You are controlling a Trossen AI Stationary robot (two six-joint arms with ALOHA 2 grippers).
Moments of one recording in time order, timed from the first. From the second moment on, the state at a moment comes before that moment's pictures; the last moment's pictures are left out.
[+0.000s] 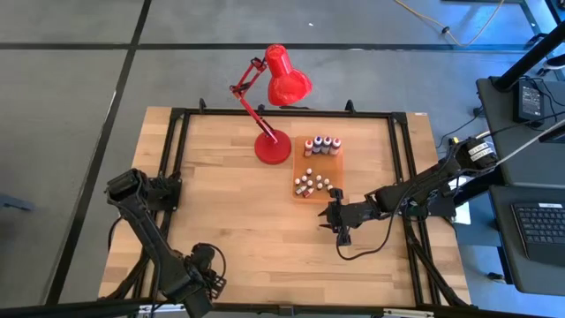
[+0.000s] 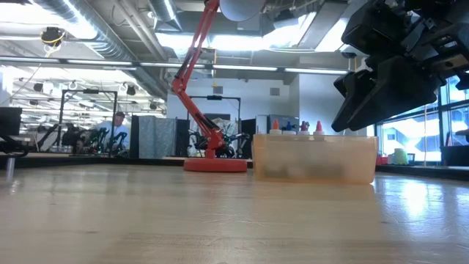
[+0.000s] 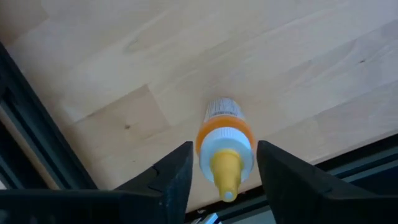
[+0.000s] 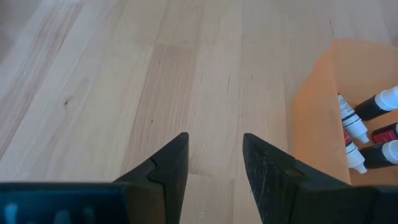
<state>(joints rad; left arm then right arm) -0.95 1.86 1.49 -1.24 -0.09 -2.08 0.40 1.41 0.60 0.04 0.24 0.15</state>
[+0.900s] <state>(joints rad) -0.63 1.87 1.54 -0.85 -0.30 -1.15 0.40 1.41 0.72 -0.10 0.21 0.08</state>
